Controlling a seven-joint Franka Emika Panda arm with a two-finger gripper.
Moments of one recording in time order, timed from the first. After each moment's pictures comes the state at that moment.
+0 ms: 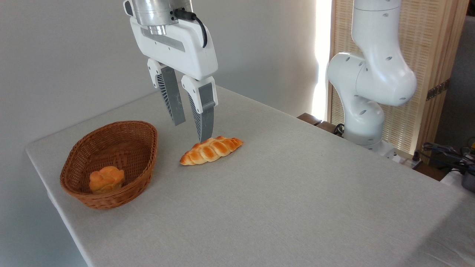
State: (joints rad) arm -0.05 0.00 0.02 -1.56 -0.02 1.57 0.75
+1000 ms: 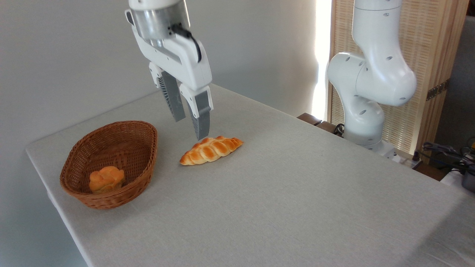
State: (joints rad) arm -0.06 -0.02 -0.04 -1.67 -0.11 1.57 0.75
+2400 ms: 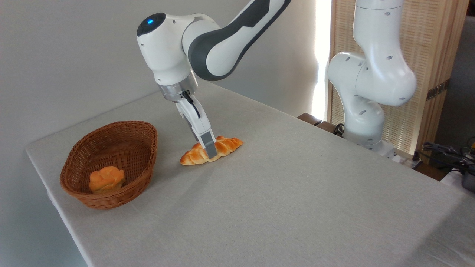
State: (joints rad) arm -0.07 -0.04 -0.32 -2.13 -0.19 1.92 0.70
